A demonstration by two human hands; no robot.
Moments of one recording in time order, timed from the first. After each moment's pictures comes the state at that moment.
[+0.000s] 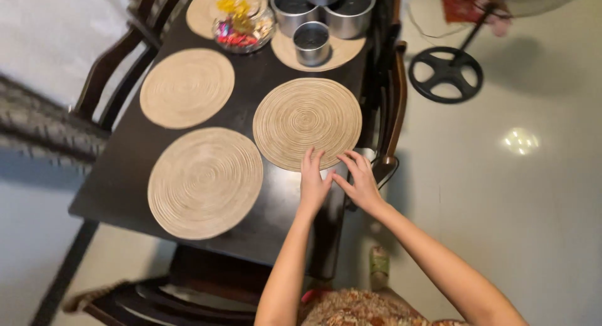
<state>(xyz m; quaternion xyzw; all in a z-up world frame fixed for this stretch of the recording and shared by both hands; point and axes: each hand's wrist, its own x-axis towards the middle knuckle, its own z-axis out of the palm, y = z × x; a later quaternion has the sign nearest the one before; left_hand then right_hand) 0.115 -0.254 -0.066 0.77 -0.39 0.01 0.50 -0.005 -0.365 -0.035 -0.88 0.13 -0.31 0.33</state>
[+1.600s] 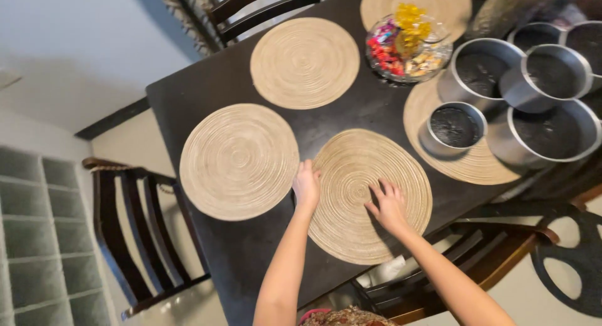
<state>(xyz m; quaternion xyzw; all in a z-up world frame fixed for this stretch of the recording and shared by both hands) 0.320 -0.320 -0.154 0.93 0.13 0.10 0.34 0.284 -0.580 -0.171 -0.97 -0.14 -0.03 0.21</state>
